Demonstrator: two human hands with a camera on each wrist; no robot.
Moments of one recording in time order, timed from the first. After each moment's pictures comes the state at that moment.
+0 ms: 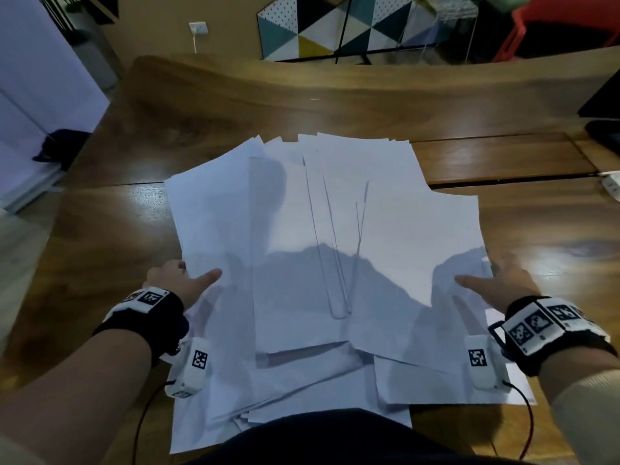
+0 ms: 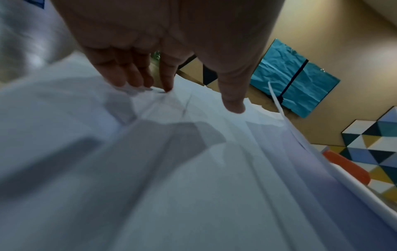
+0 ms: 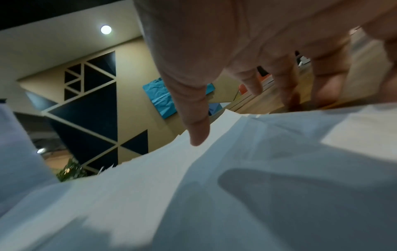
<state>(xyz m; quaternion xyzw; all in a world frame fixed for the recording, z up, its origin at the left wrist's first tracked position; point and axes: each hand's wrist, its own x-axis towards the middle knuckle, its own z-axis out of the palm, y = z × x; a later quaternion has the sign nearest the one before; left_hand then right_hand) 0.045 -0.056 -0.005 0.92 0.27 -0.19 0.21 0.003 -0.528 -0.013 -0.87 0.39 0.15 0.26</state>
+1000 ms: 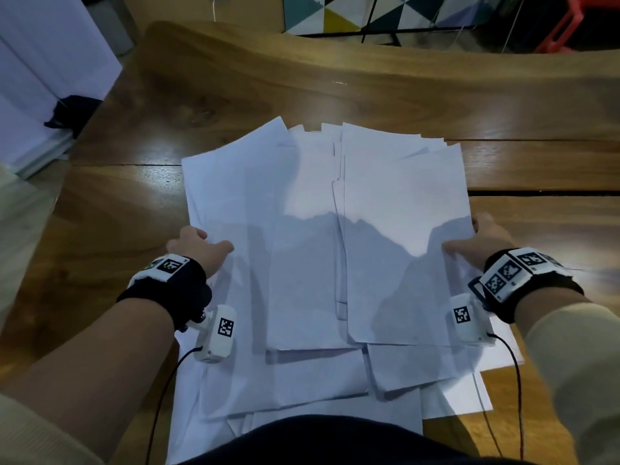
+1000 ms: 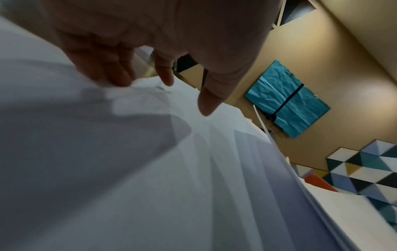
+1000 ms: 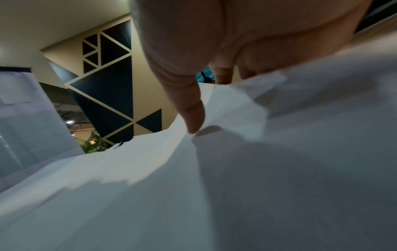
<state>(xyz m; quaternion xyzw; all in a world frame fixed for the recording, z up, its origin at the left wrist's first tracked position) 0.090 -0.075 -0.005 0.88 0.34 -0.17 0.29 0.103 -0.483 0.003 -0.90 0.29 0.19 0.28</state>
